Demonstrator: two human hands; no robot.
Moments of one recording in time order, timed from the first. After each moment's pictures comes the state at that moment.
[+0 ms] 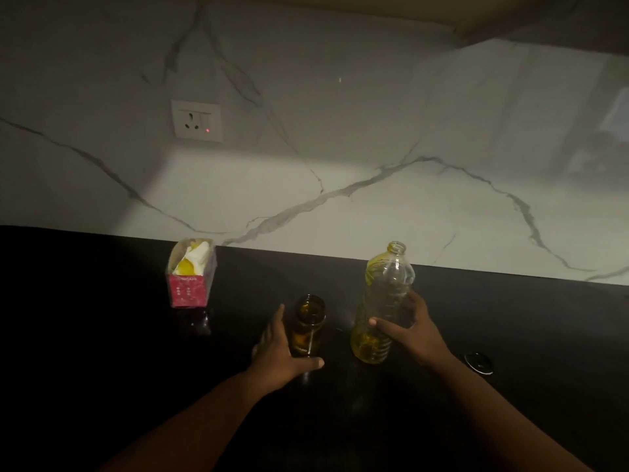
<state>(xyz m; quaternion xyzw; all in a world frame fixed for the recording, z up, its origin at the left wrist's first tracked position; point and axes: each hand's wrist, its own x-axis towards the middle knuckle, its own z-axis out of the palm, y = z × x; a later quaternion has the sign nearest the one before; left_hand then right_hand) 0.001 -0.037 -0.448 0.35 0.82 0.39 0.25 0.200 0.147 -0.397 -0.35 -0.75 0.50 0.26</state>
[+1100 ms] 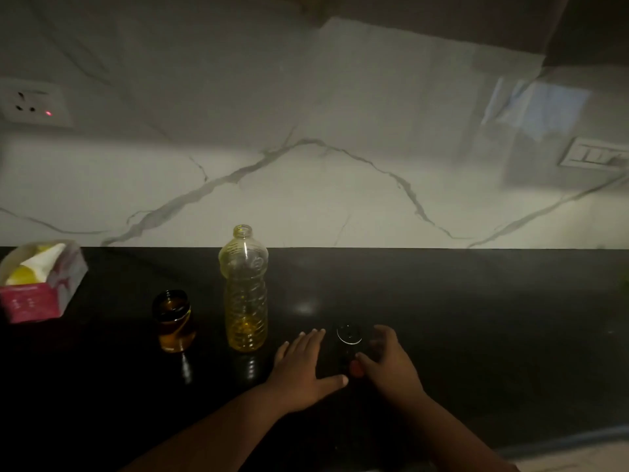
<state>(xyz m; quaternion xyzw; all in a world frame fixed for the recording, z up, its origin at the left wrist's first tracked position) 0.215 0.102 -0.452 0.59 0.76 0.18 0.20 0.382 0.200 -0.437 -0.52 -0.76 0.33 0.20</state>
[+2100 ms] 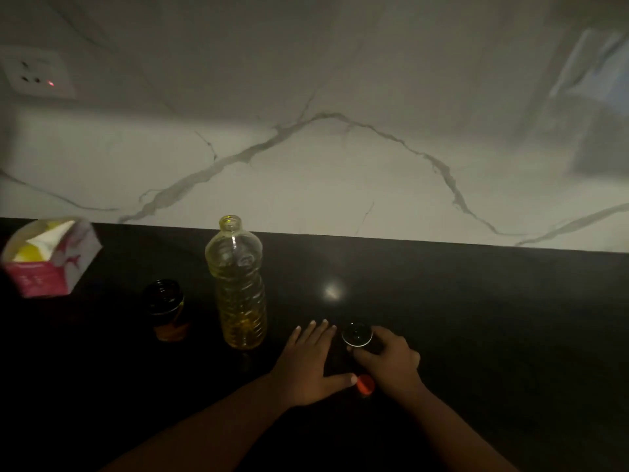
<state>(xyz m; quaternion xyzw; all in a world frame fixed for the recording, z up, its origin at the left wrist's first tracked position) 0.205 0.154 -0.475 0.60 0.77 0.12 0.16 0.358 0.260 -0.451 -0.47 -0.82 0.30 0.14</state>
